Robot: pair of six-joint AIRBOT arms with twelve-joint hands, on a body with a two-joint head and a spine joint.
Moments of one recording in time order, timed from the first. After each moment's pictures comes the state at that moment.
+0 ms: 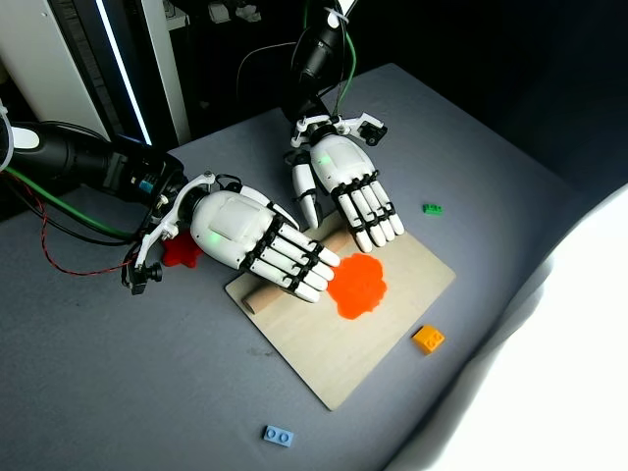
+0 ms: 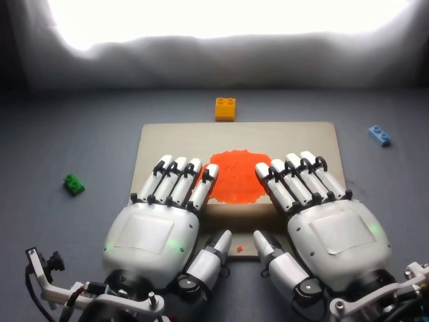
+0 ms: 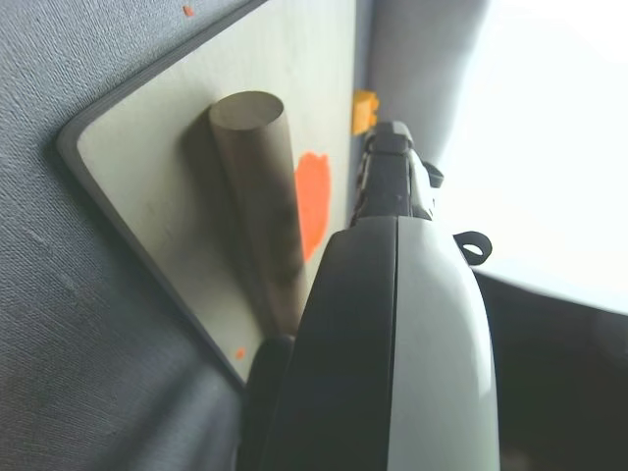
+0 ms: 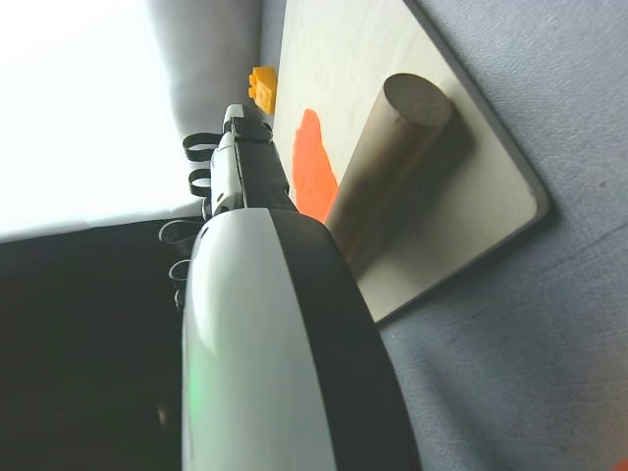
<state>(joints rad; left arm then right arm) 0.87 -1.42 0.96 -0.72 -1.31 1.66 -0.85 -1.50 0.97 0.74 1.34 -1.69</state>
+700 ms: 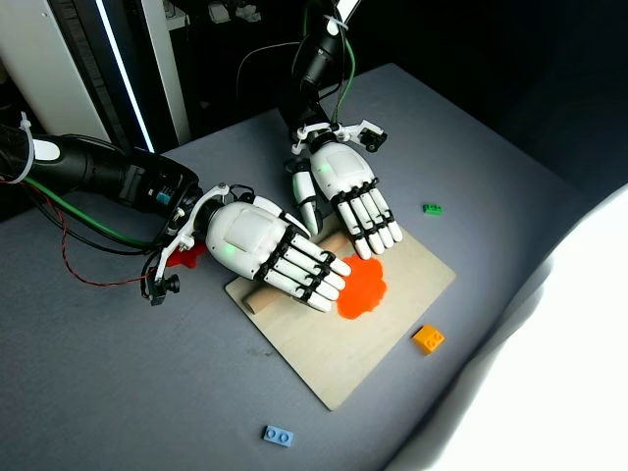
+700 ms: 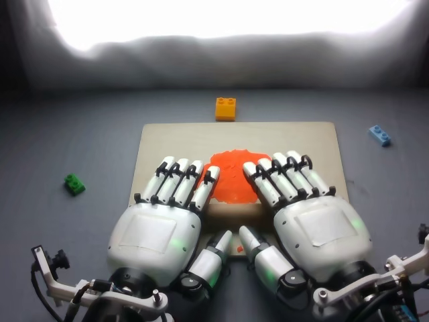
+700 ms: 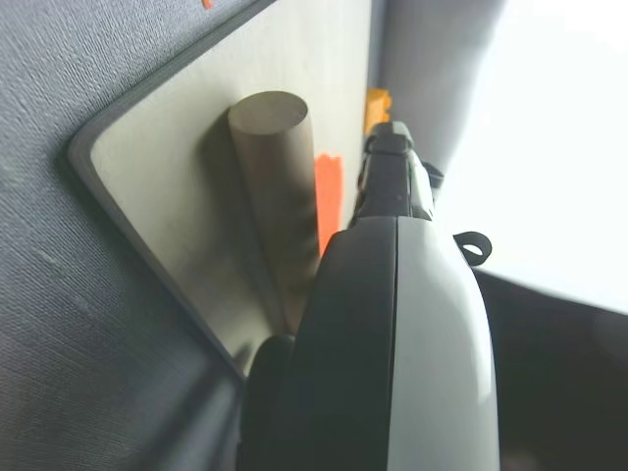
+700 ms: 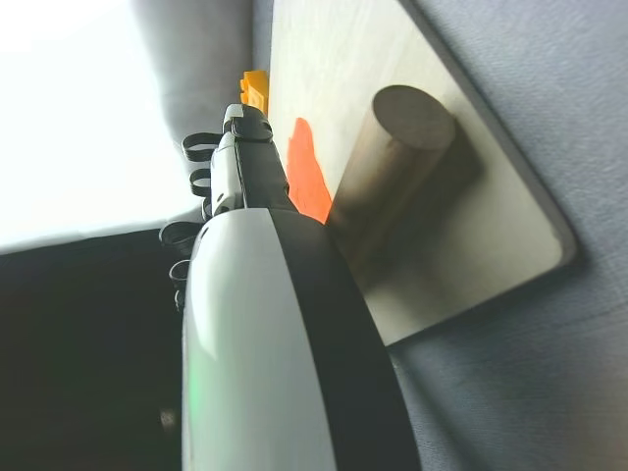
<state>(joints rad) 0.87 -1.44 1.01 -0.72 -1.30 1.65 -0.82 -1.55 1.04 0.75 1.28 -1.63</state>
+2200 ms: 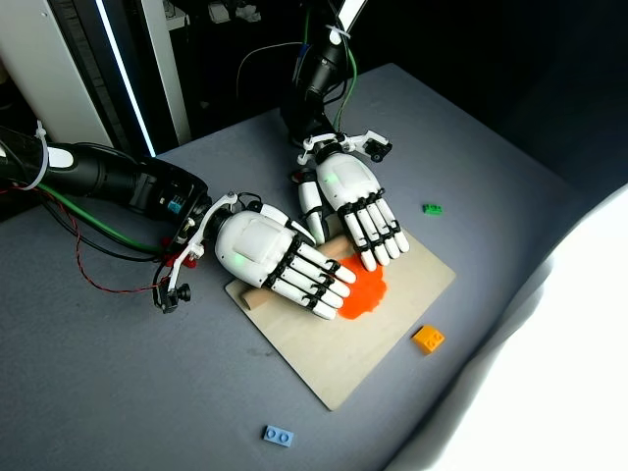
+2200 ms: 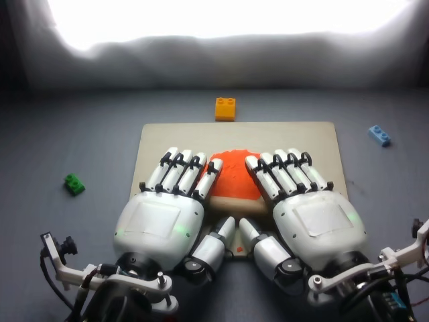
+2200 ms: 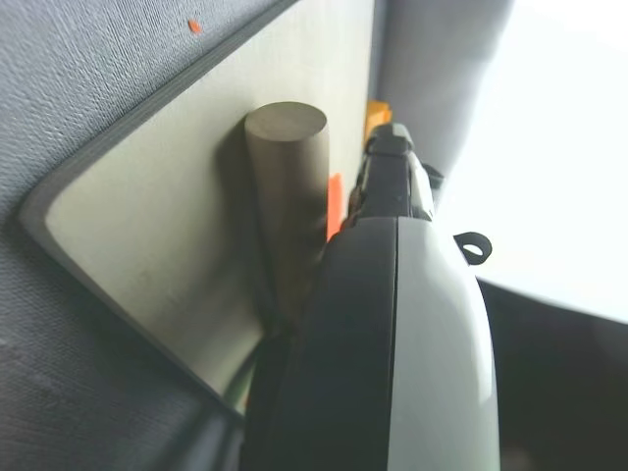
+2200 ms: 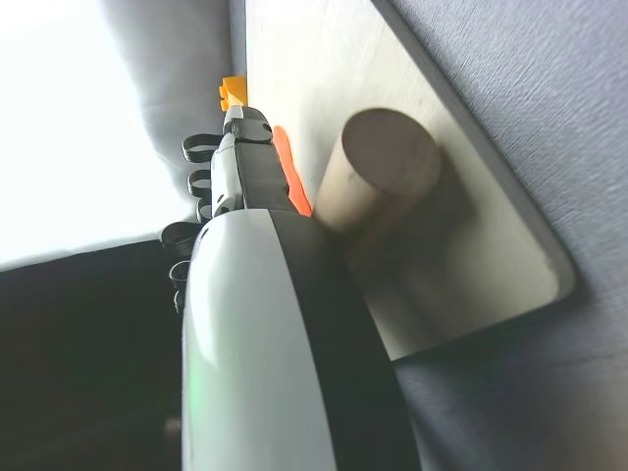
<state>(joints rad) 0.84 -1.47 1.09 -0.71 -1.25 1.62 -0.81 -1.59 1.12 0.78 1.26 -1.60</state>
